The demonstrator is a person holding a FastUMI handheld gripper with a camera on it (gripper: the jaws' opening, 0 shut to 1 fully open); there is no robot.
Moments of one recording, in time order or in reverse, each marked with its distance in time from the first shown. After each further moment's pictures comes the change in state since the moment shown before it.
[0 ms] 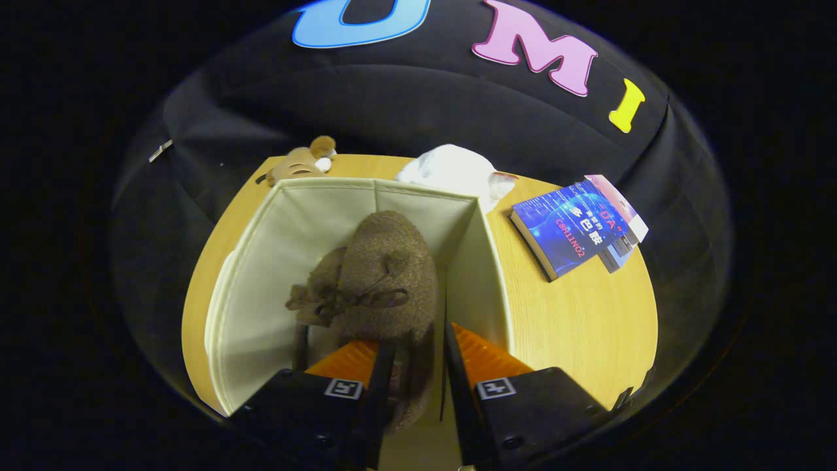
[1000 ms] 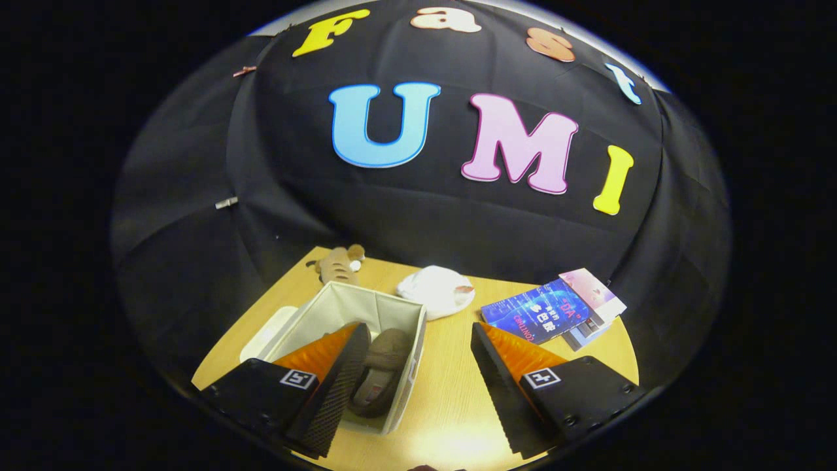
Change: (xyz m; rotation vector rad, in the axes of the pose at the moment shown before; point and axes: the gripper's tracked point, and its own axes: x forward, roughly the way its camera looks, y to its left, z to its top) arm -0.168 -0.096 0.076 -0.046 -0.495 0.145
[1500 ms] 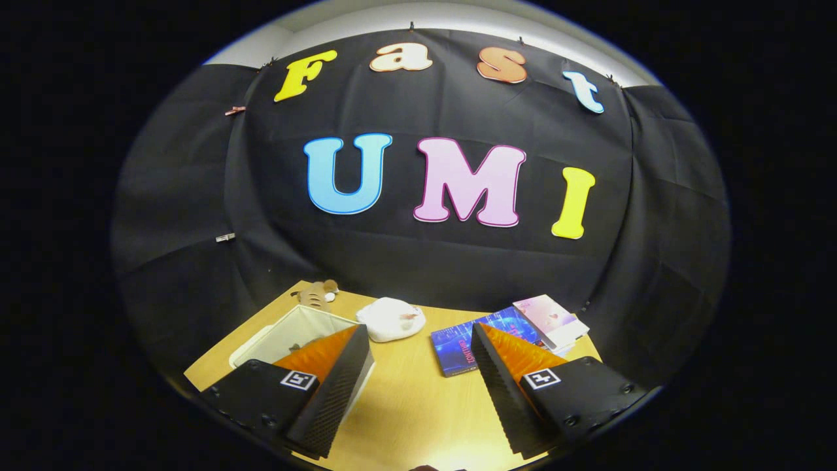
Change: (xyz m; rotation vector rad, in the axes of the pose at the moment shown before) arm -0.081 -0.138 0.025 0.007 -0.163 0.004
